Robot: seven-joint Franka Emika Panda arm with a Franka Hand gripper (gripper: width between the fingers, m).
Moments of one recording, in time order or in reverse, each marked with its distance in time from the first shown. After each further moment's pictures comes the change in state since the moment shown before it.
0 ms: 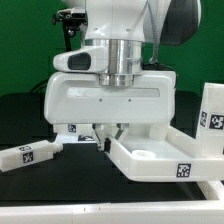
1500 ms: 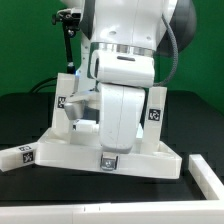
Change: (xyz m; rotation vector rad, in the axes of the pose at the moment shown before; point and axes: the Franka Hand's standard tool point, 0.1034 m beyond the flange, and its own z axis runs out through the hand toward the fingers) arm 0.048 0.019 0.009 -0.067 -0.047 -1.170
